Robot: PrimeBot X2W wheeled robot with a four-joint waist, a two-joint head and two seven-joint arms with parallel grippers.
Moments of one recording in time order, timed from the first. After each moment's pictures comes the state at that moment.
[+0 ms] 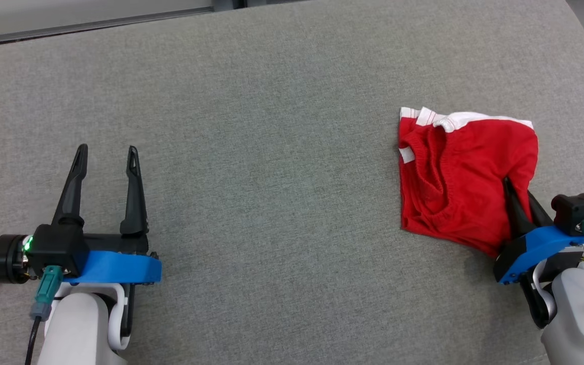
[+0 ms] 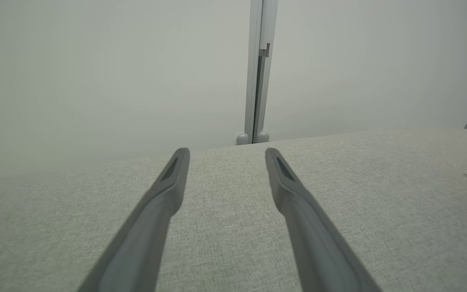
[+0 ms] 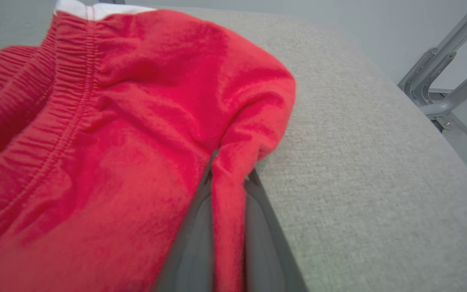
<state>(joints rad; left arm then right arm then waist) -0.25 0.11 -0.02 0.18 -0.06 -0.08 -0.26 -0.48 -0.22 0.02 0.76 0.15 0.13 -0.26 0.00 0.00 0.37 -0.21</state>
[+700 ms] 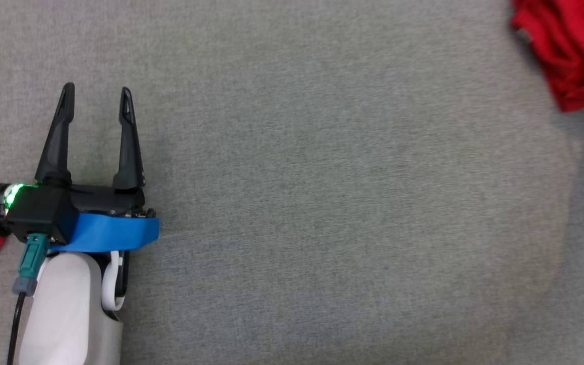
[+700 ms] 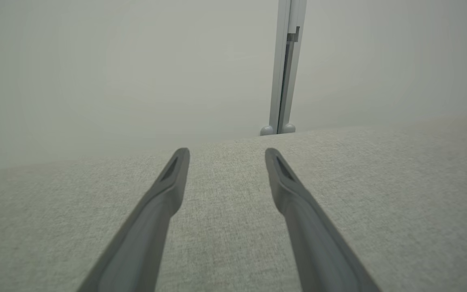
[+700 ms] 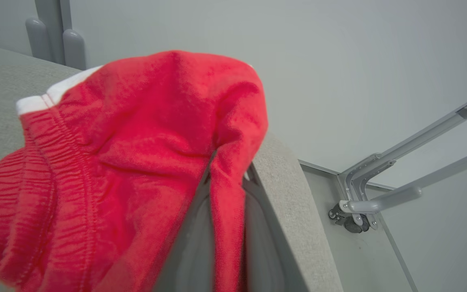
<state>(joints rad) -0.37 0.13 -0.04 0.11 -0.05 -0.08 -0.26 -0.96 -0.51 0.06 0.86 0.08 0.13 -0.15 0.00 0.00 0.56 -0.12</state>
